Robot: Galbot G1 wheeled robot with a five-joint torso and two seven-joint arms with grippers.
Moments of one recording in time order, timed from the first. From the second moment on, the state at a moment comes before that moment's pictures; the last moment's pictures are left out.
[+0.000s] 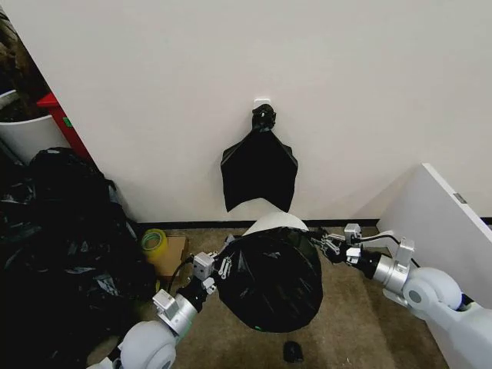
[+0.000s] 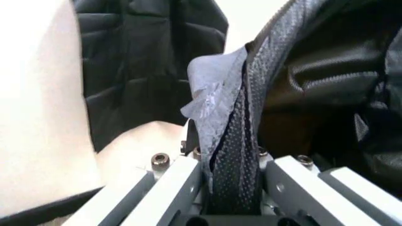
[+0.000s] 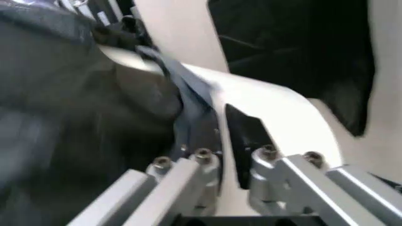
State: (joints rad) left arm 1.34 -0.90 -0.05 -2.04 -0.52 -0.21 -0.04; right arm -1.21 0.62 0.28 1.83 1.04 -0.03 -0.57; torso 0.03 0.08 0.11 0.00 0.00
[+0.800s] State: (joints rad) left arm 1.35 -0.89 -0.06 -2.05 -0.51 -0.19 -0.06; right arm -1.29 0.67 0.40 1.87 1.14 0.00 -0.53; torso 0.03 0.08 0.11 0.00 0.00
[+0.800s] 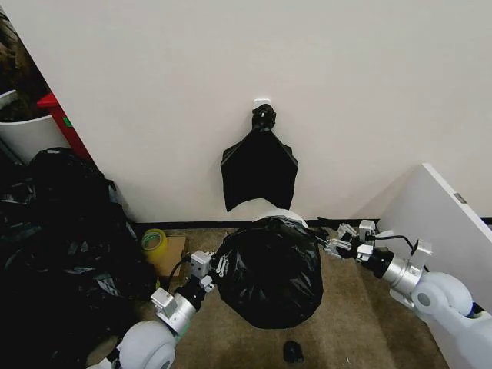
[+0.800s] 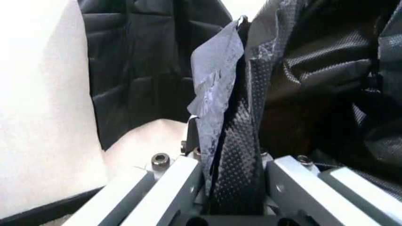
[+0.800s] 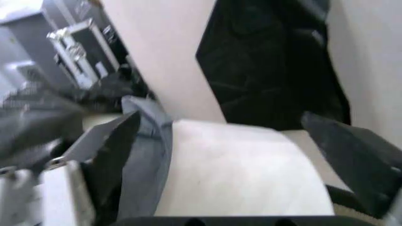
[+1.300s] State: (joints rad) left arm 1.30 -1.00 -0.05 -2.00 -0.68 -0.02 -0.37; right arm -1.41 0.79 0.43 2.23 0.94 -0.14 0.14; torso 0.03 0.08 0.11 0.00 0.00
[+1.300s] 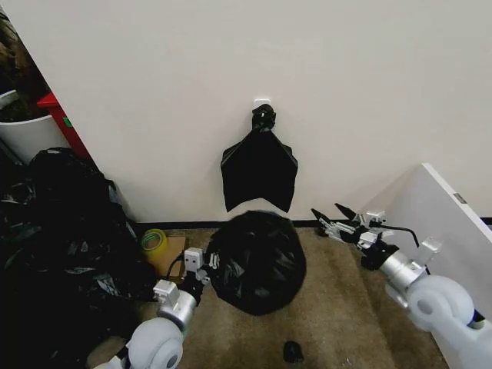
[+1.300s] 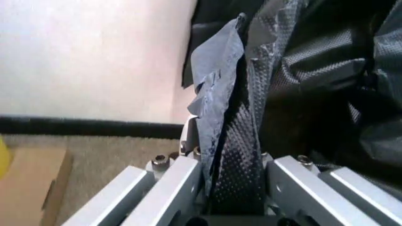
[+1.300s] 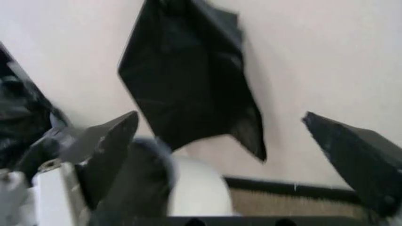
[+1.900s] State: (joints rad) left arm 1.22 -1.09 0.09 -2.00 -0.66 0.04 -0.50; right arm -1.42 0.98 0.22 2.42 0.83 -0.56 0.44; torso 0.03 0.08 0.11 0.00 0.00
